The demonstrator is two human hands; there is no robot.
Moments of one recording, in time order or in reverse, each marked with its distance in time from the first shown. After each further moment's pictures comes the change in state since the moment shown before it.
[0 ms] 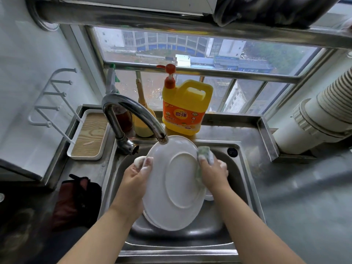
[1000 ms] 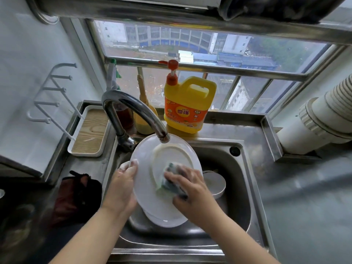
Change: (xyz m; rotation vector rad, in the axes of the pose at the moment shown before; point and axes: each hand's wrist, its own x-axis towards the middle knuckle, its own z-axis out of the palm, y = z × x) left_hand 0.012 -0.004 -0.018 -0.132 0.181 -0.080; right_hand -0.060 0.018 0.024 -0.183 -0.195 -0.816
